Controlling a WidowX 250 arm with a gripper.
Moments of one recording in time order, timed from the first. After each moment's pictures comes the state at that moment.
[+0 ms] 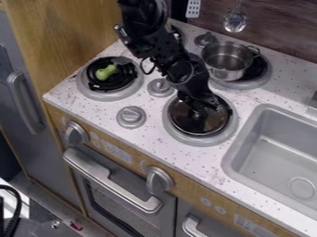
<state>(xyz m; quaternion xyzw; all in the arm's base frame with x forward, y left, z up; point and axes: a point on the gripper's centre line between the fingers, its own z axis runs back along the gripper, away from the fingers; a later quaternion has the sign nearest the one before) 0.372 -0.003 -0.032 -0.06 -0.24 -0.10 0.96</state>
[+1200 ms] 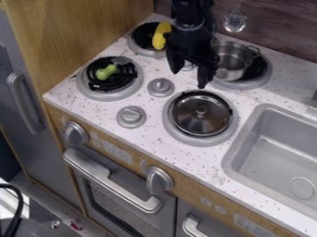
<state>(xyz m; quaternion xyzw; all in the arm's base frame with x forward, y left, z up) 0.379 0.025 0.032 0.01 -0.11 -0.09 0.99</state>
